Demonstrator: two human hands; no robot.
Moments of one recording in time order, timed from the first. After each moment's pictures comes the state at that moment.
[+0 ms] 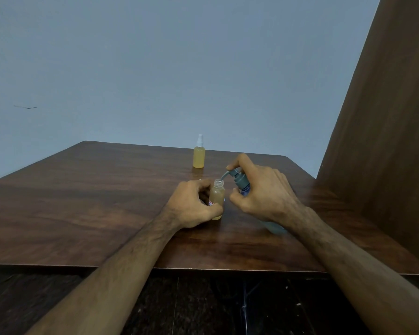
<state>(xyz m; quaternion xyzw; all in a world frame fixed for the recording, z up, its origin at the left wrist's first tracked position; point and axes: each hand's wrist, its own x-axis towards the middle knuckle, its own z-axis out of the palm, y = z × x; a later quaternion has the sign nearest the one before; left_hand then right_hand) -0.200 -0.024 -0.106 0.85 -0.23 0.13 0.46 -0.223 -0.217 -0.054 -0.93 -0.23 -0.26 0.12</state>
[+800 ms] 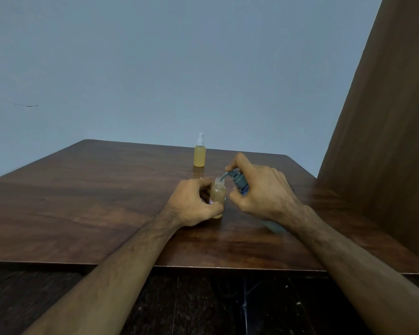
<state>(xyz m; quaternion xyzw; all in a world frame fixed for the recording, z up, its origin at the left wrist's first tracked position) -0.199 -0.024 -0.106 0.84 -0.24 0.13 0.46 -0.222 -0.214 -0.054 -0.93 -0.23 -0.26 0.11</state>
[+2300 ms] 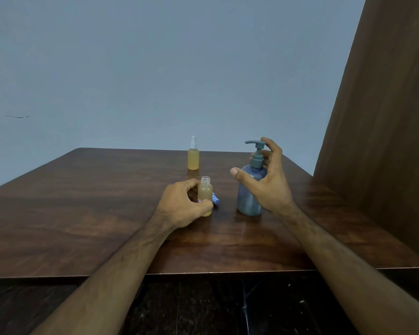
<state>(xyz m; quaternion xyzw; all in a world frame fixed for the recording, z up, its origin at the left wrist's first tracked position) -0.196 -0.024 -0.104 0.87 -0.13 0.15 0.44 -0.174 -0.246 -0.086 -0.77 -0.19 -0.31 0.53</state>
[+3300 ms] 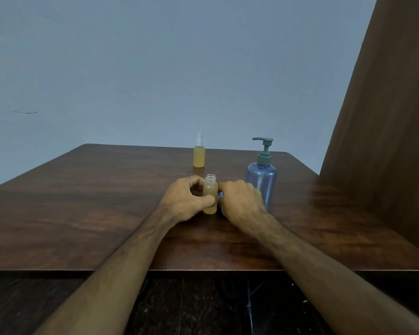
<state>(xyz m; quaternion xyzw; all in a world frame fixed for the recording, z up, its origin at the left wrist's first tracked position) -0.189 -0.017 -0.105 0.84 -0.11 0.10 0.51 -0.204 -0.166 -0.076 -0.99 -0.08 -0.10 0.02</state>
